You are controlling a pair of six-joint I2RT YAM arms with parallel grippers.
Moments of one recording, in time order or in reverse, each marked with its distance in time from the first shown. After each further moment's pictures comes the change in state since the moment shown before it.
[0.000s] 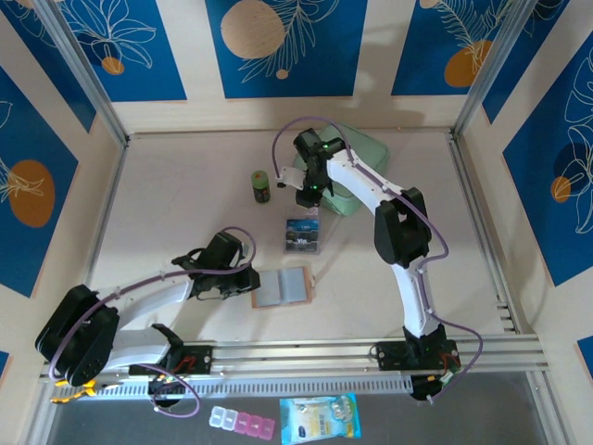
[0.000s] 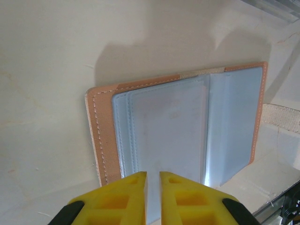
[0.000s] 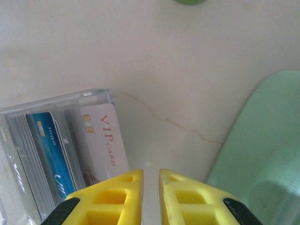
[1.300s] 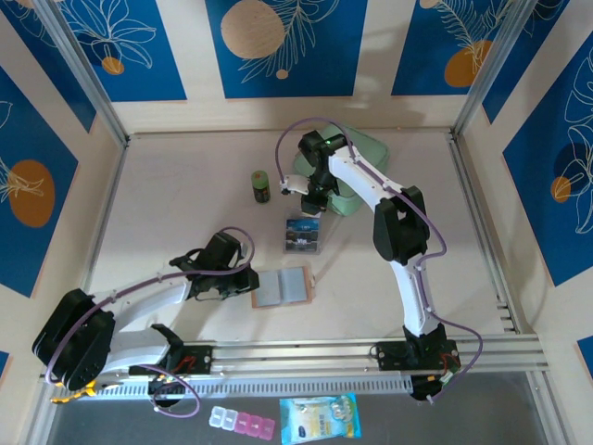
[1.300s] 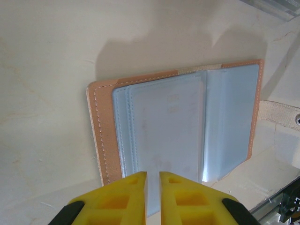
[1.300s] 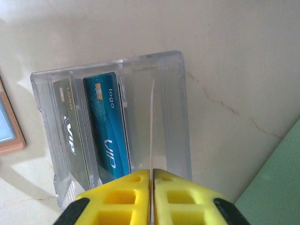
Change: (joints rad) left arm 0.000 -0.028 0.000 -0.024 -0.001 0.000; right arm -0.020 0.035 0.069 -0.200 -0.109 -0.107
